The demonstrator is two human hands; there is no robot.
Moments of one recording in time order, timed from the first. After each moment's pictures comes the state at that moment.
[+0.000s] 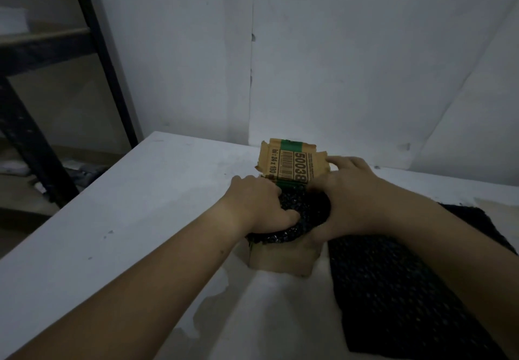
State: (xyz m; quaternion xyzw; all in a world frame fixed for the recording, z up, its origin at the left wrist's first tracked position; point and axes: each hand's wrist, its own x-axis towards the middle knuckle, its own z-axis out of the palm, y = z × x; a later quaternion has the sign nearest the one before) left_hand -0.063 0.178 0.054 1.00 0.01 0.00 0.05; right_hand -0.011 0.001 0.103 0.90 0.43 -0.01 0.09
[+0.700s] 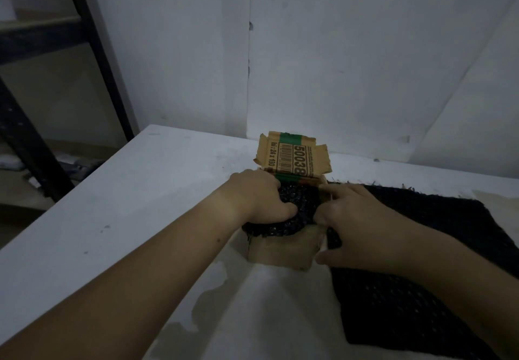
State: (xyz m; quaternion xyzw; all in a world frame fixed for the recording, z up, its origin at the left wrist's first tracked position) left_hand -0.064 0.177 0.065 0.99 0.02 -0.08 0.11; right_hand -0.044 -0.020 0.087 0.87 0.49 -0.03 0.06
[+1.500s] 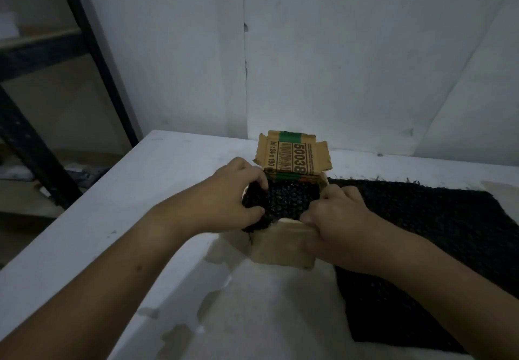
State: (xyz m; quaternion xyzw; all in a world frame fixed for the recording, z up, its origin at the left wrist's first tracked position) left_hand -0.115 0.208 0.089 0.97 0.00 -0.03 0.25; right_hand -0.056 -0.002 0.073 0.90 0.44 -0.06 0.00
